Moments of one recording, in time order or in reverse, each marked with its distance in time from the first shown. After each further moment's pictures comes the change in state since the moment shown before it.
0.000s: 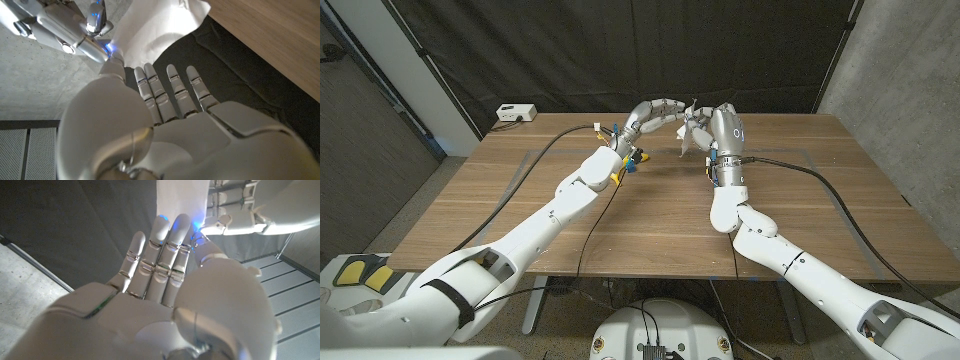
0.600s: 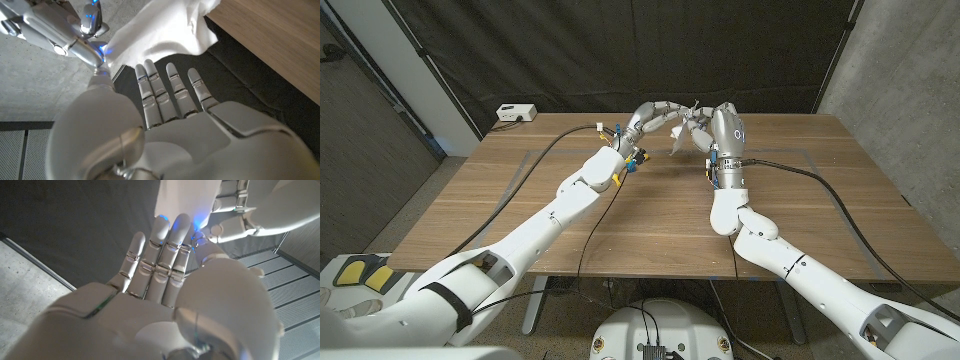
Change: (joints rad) left arm 0.009 0.010 0.007 -0.048 -0.012 0.037 -0.023; left_hand -0.231 -0.074 -0.113 0.093 -0.023 0.003 0.057 -0.131 -0.010 -0.055 0.045 0.071 0.050 -0.009 -0.001 -0.024 0.050 -0.092 0.053 0.057 0.018; right arm -0.015 -0.001 0.007 -0.012 -0.017 0.013 -0.023; right_hand -0.016 -0.016 0.033 0.000 0.000 0.003 -0.003 0.001 0.006 0.007 -0.004 -0.008 0.002 0.010 -0.006 -0.011 0.011 -0.007 0.000 0.018 -0.018
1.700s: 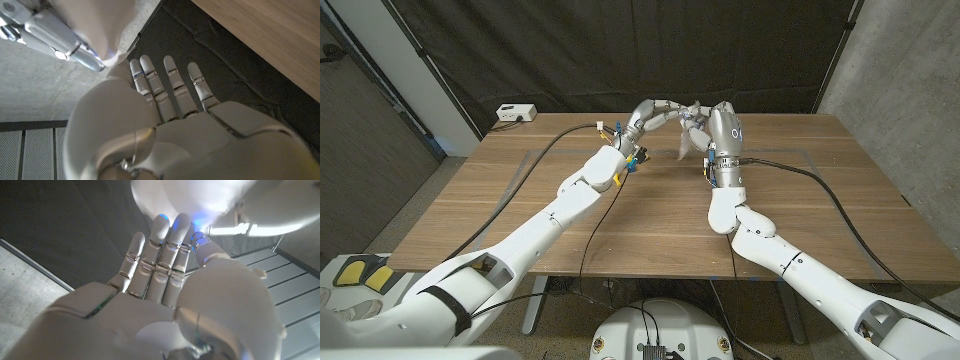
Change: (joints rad) left arm 0.022 0.005 -0.013 -0.049 0.042 0.042 0.079; left_hand 0.207 0.106 0.097 -0.079 -0.039 0.139 -0.030 -0.002 0.000 0.100 -0.034 0.056 0.001 0.145 -0.013 0.008 0.052 0.023 0.004 0.207 0.061; right arm 0.024 0.015 -0.007 0.034 -0.004 0.027 -0.009; right_hand -0.021 0.000 0.032 -0.001 -0.005 0.002 -0.002 -0.006 0.008 0.002 0.002 -0.015 0.007 0.007 0.000 -0.015 0.008 -0.014 0.004 0.034 -0.032
